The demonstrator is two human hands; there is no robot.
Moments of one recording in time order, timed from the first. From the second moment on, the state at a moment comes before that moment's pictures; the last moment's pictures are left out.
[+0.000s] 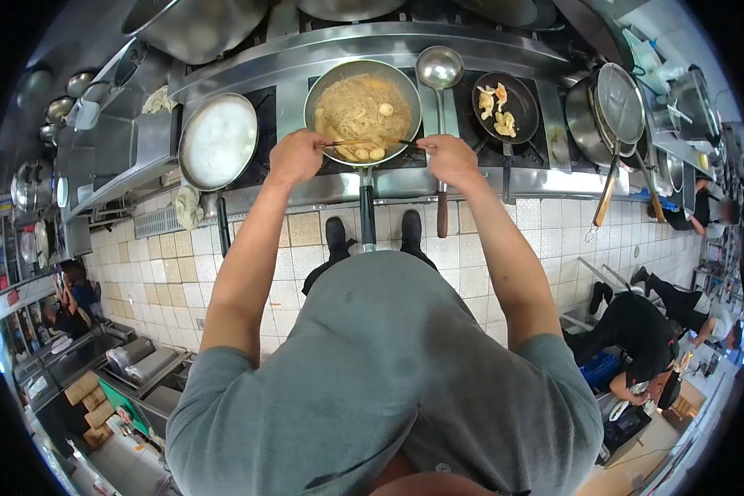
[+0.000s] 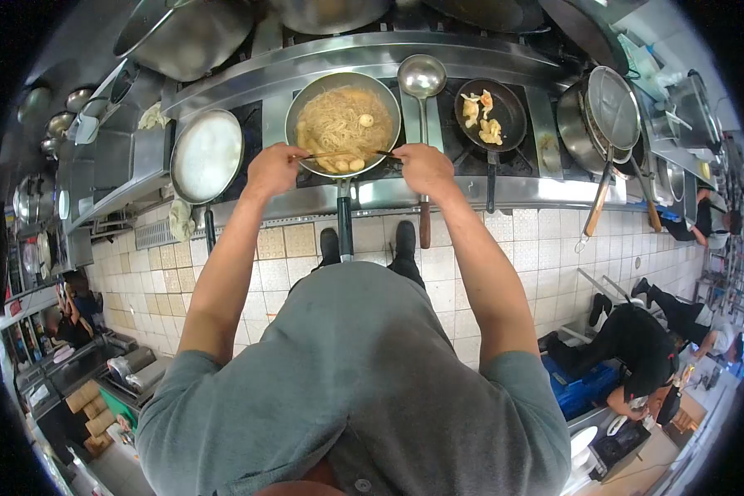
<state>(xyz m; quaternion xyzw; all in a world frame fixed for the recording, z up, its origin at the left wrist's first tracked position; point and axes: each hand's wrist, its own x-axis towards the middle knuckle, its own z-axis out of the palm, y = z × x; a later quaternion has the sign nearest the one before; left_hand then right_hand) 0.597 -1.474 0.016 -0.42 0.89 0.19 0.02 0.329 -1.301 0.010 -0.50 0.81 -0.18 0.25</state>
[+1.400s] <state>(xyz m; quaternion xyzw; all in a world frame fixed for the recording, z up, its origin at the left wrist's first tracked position) 0.583 -1.531 0.032 -0.40 0.91 -0.05 0.05 0.330 -1.378 0.041 -0.59 0.79 0.04 0.13</state>
